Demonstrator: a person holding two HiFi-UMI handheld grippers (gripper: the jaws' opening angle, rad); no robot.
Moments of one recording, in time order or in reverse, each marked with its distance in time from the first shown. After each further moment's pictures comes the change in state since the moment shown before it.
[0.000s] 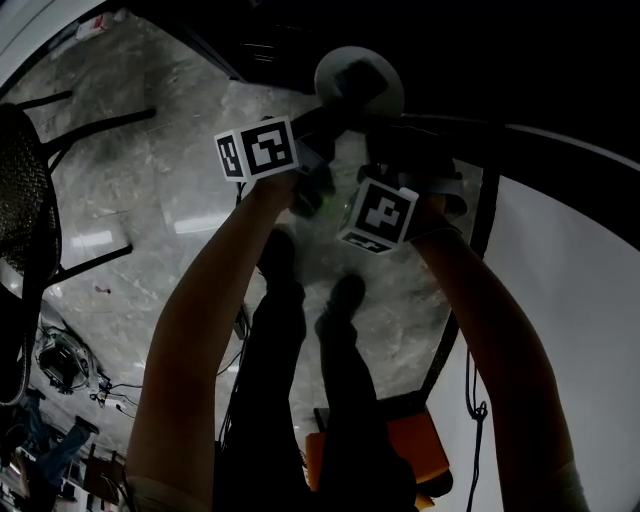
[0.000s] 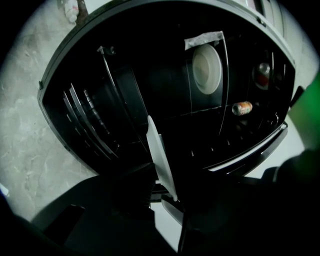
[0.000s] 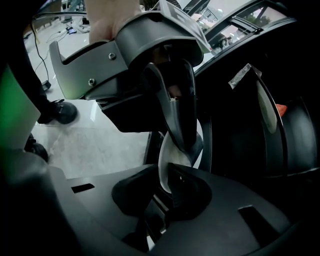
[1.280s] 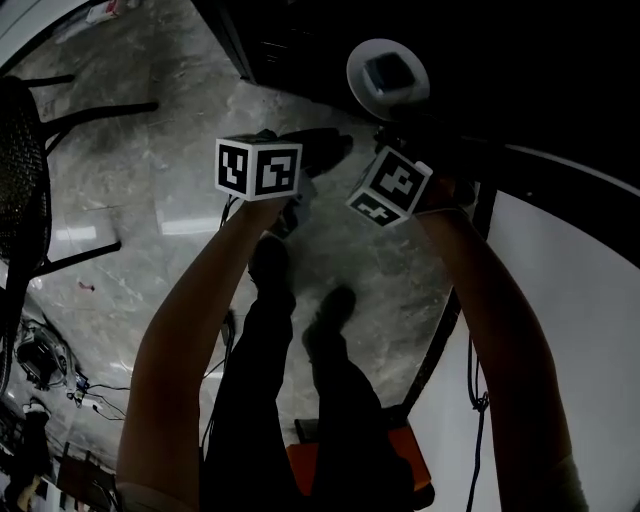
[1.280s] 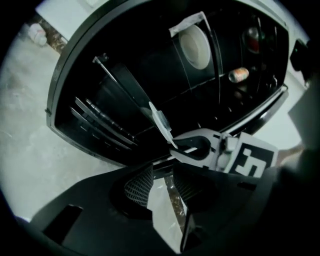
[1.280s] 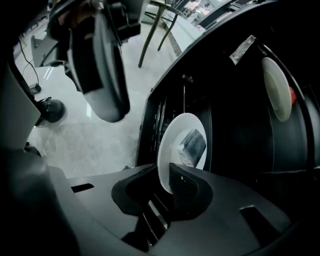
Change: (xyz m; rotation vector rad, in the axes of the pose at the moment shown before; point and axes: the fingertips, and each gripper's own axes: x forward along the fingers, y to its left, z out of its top) left arm -0.032 0.029 -0.031 0.231 0.211 0.124; right arm 0.041 -0.027 -0.019 0.037 0.110 -0.009
